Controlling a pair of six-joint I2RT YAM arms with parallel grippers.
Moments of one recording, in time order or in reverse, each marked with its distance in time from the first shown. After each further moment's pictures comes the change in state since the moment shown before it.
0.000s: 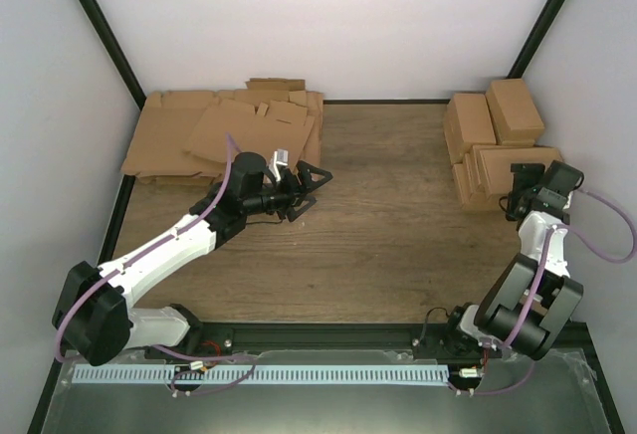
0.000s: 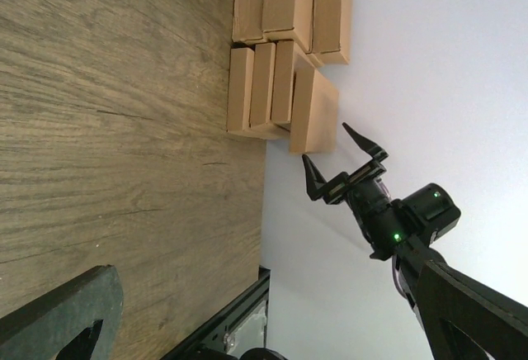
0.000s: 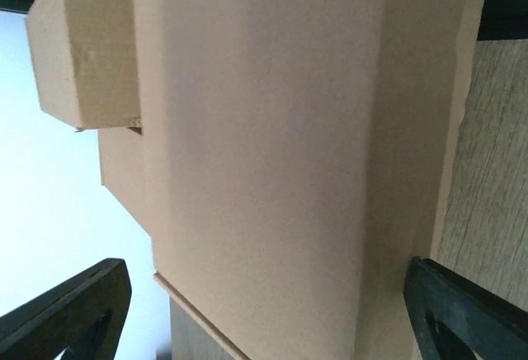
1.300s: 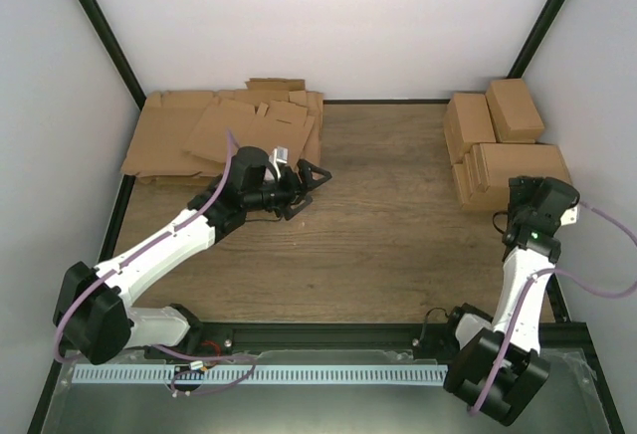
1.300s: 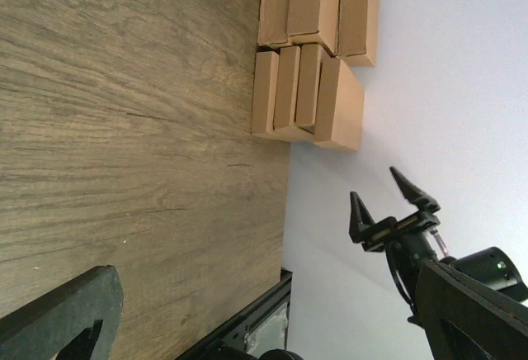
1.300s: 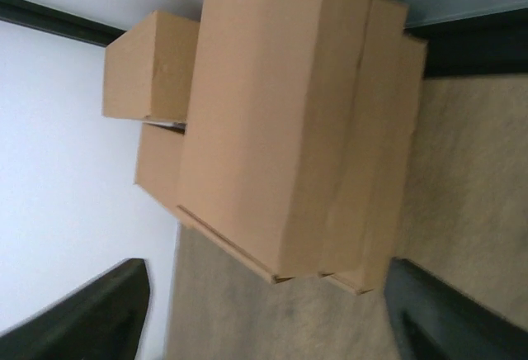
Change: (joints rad) left arm 0.000 0.009 0.078 -0.146 -0.028 0.054; right arm 0.043 -0.357 -0.109 -0.116 0.132 -0.036
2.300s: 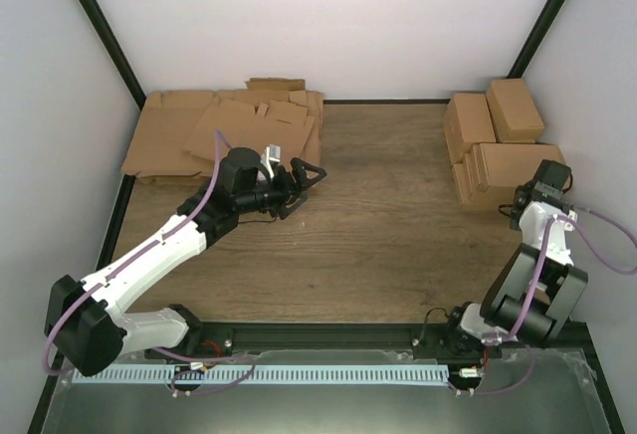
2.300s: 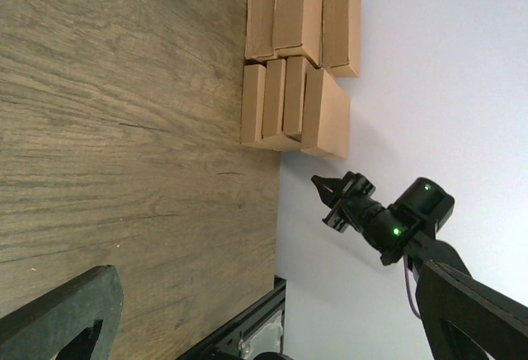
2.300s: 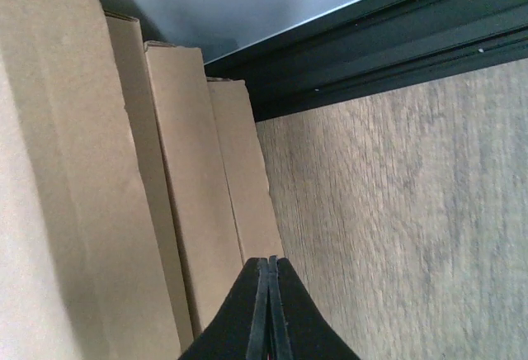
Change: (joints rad) left arm 0.000 -0.073 -0.002 -0.040 -0.036 0.006; right arm 0.000 0.401 0.154 -0.142 0.237 0.193
